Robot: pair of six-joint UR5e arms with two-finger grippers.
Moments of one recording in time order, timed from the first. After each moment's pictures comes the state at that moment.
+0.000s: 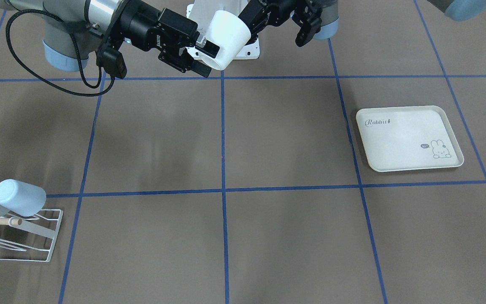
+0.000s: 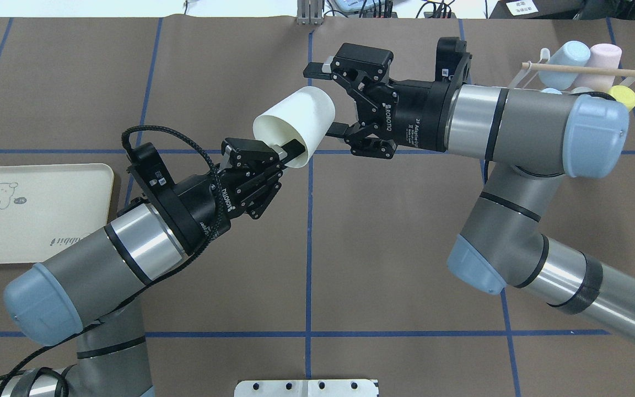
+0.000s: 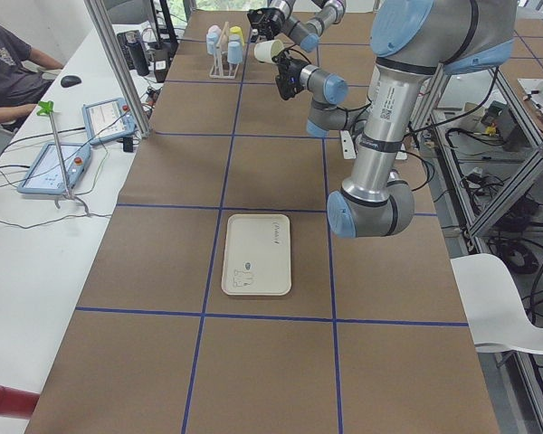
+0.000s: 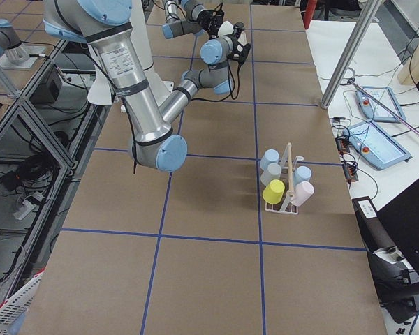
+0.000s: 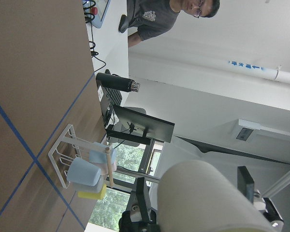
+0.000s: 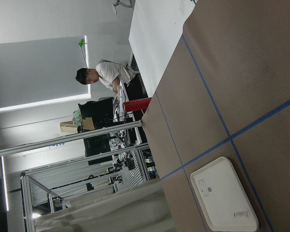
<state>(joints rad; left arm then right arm) -0.31 -2.02 -1.90 -2.90 -1.14 -2.09 0.66 -1.06 1.80 -0.32 1.79 2.16</state>
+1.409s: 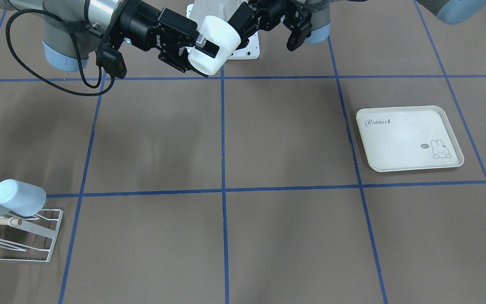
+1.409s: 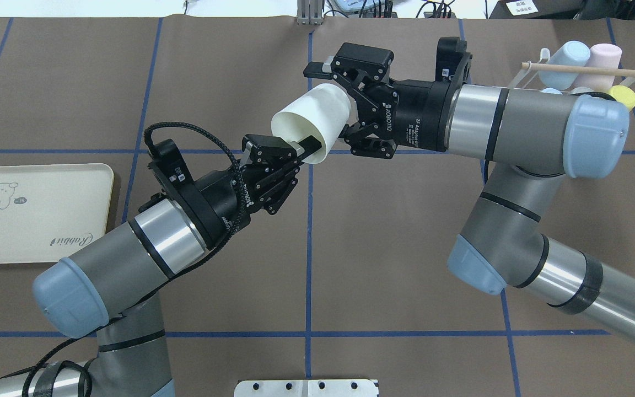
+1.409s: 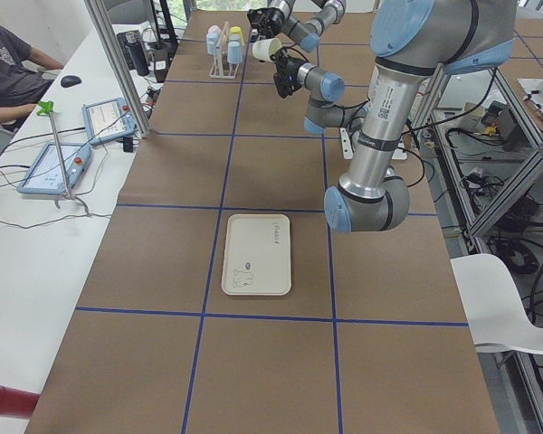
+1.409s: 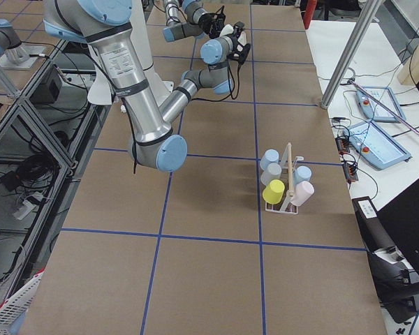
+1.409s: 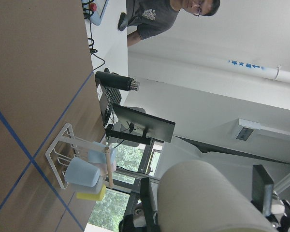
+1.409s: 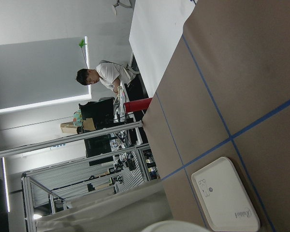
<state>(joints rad) -0.32 -2.07 -1.85 -2.90 -1.14 -2.09 0.66 -1.06 1.80 -0.32 1.79 2.16</state>
